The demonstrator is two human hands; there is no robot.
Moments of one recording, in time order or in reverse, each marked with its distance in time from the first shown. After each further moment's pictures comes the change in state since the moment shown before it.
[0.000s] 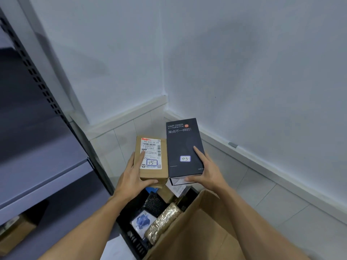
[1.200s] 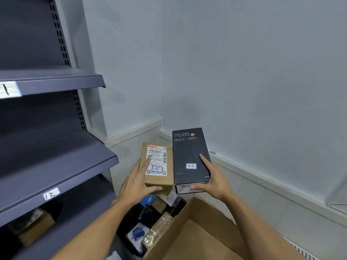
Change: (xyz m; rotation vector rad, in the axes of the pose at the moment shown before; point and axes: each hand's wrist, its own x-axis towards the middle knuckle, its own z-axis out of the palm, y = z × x) left_hand -0.130 0.050 -0.080 -0.005 0.034 0.201; right_hand -0.164 -0.118 -0.036 -0.194 0.181 -0.018
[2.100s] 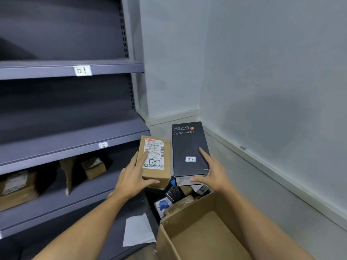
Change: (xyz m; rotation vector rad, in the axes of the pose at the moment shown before) left_hand -0.140 0.041 -0.017 0.211 0.182 -0.348; right_hand -0.028 -0.006 0.013 0.106 -0.245 -0.242
